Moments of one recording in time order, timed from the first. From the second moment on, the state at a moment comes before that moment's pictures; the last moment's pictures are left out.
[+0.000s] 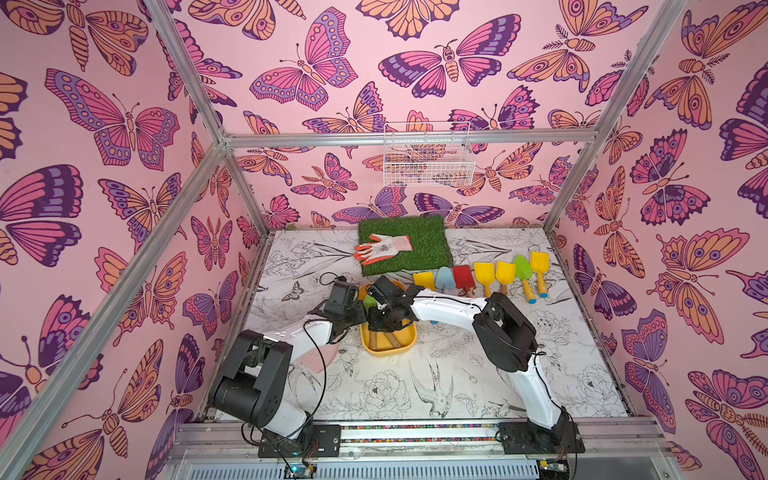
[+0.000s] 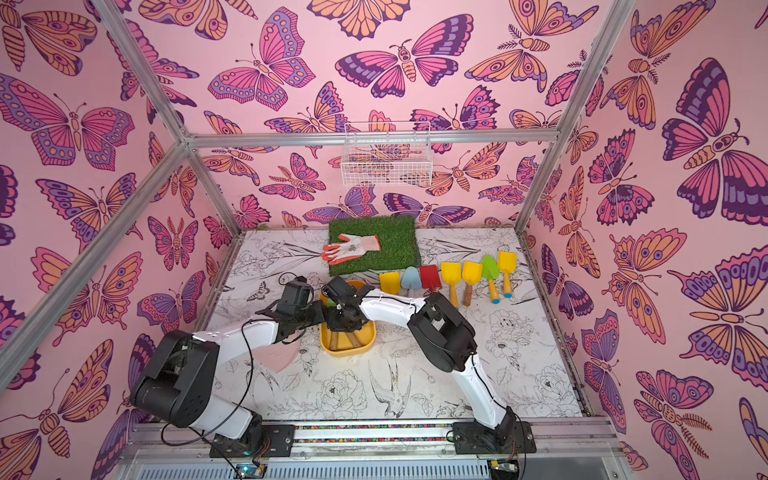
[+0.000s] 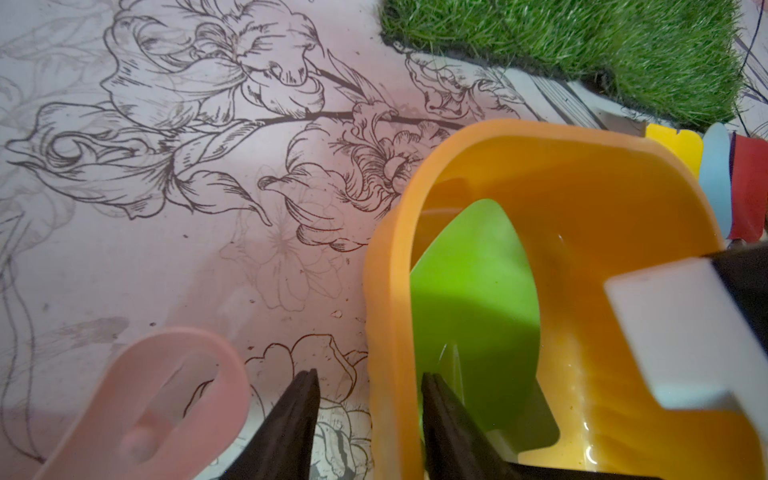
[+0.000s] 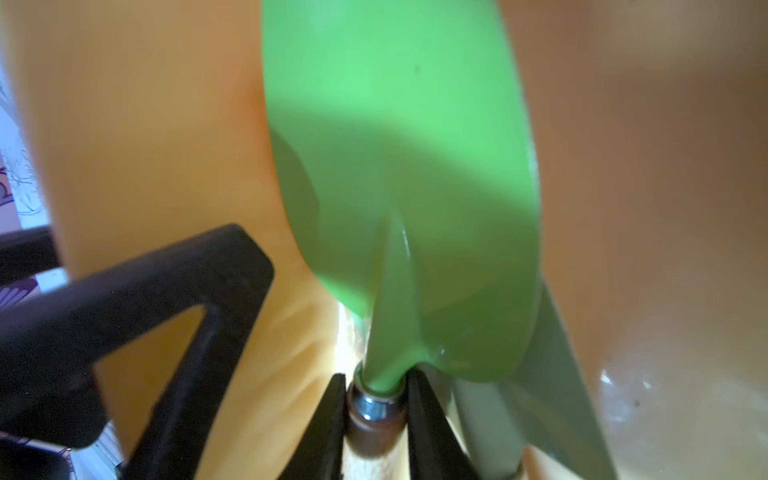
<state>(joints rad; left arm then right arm) -0.35 1.53 0.71 -0.06 0.00 -0.55 0.98 2.21 1.63 -0.50 -0.20 0.81</state>
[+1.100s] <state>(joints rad) -0.35 1.53 0.71 -0.06 0.00 -0.54 0.91 1.83 1.25 -0.36 -0.23 0.84</state>
